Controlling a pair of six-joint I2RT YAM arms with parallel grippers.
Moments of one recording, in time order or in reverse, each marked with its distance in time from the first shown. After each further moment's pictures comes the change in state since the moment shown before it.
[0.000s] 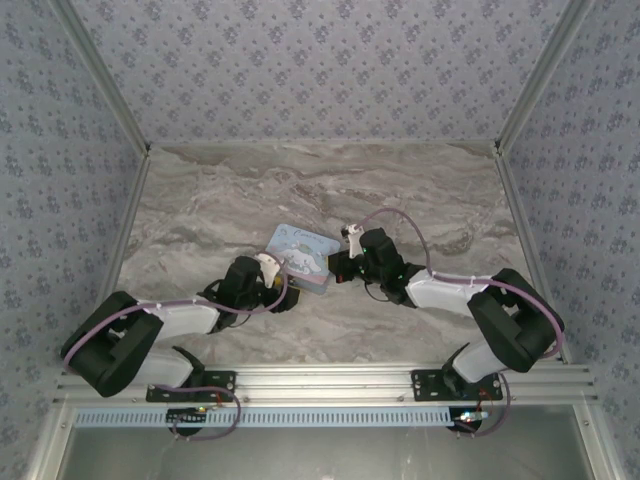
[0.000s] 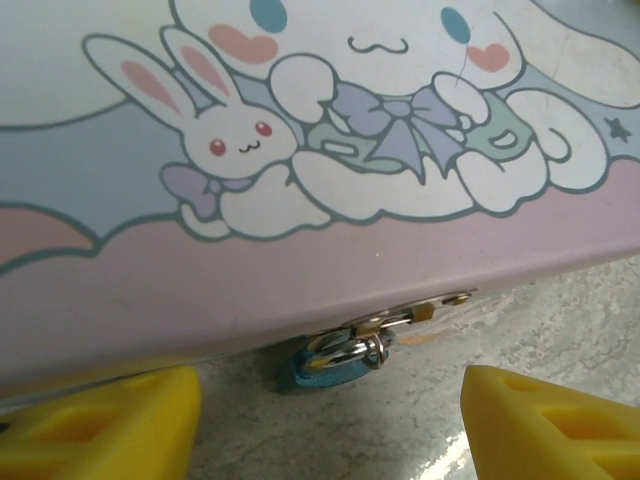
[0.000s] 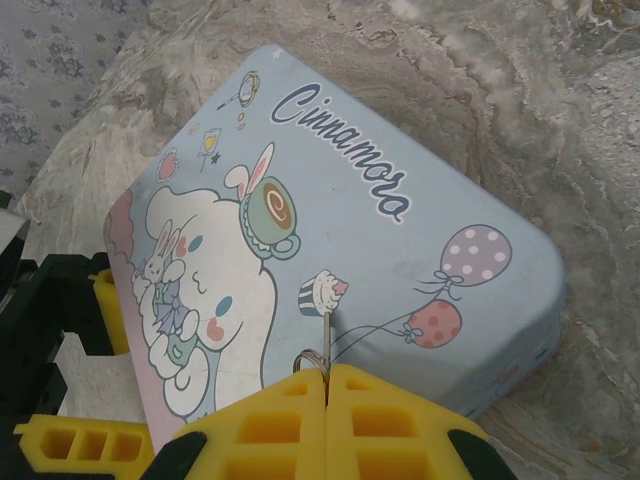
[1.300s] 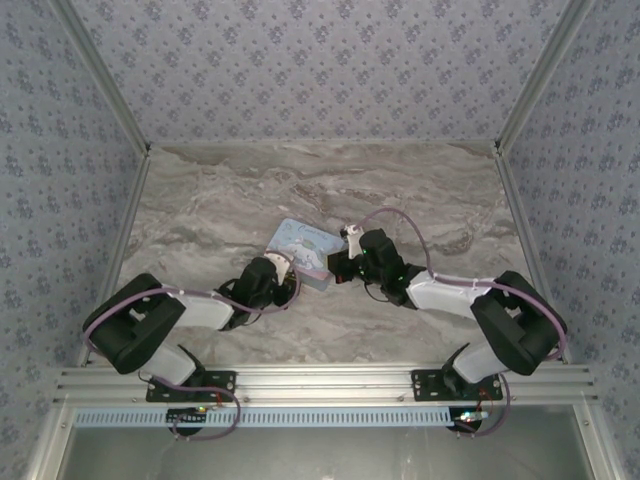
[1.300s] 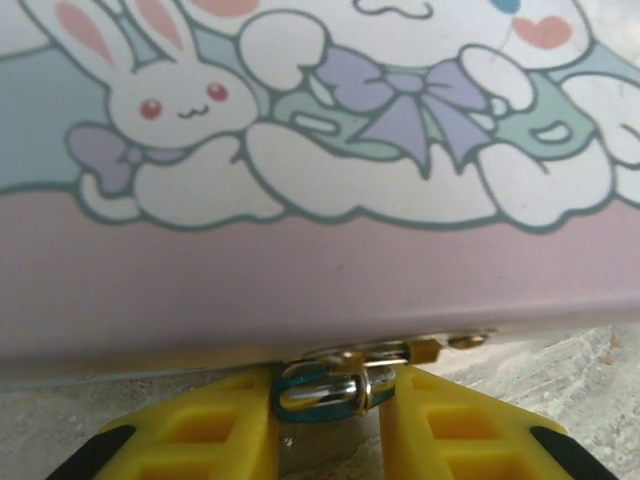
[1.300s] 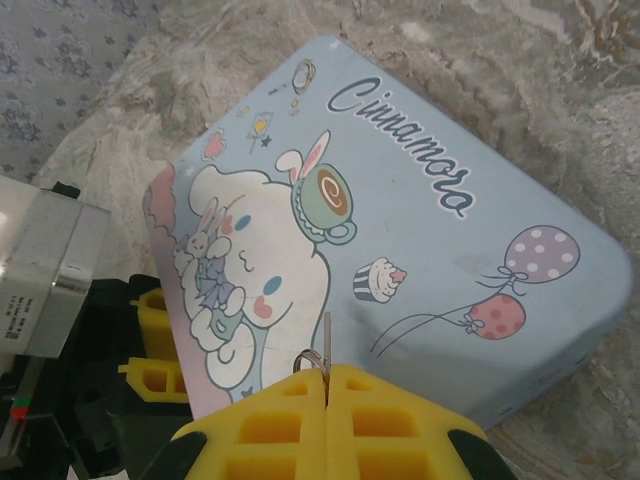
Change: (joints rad) left arm -0.095 0.143 0.057 0.092 -0.188 -0.051; right arm 0.015 -0.032 -0.012 0.012 0.026 -0.042
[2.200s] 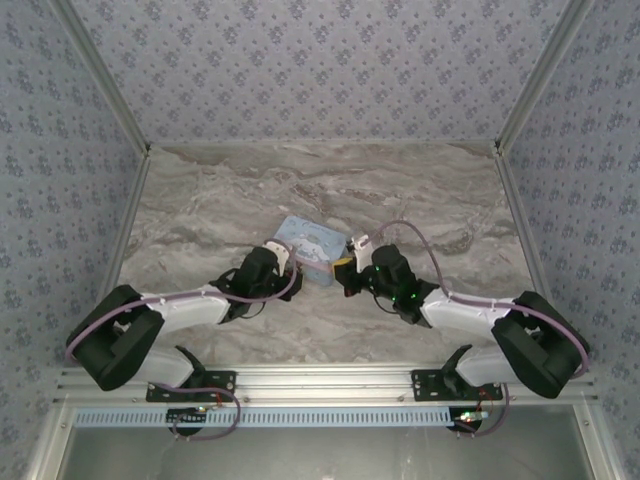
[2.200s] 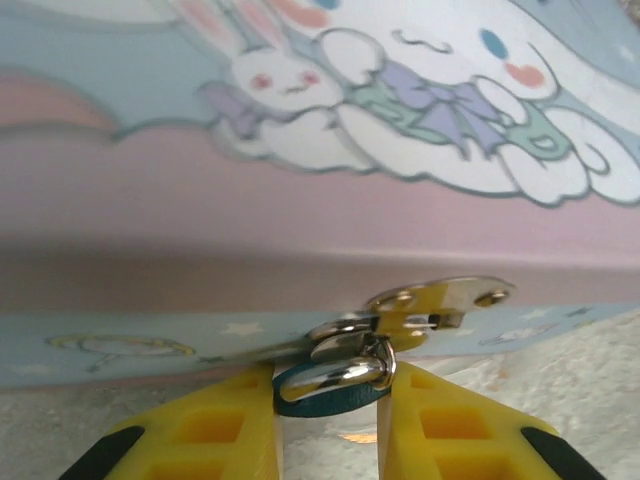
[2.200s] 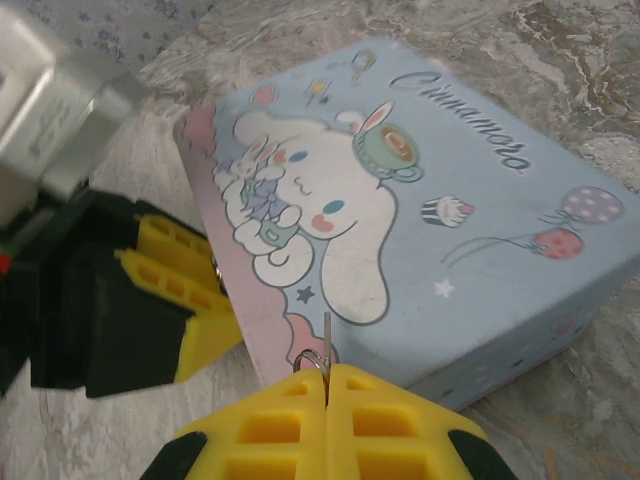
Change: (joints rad) left arm 0.000 -0.112 0.109 -0.242 0.055 -0.146; right arm 0.037 -0.151 -0.169 0.101 0.036 -0.135
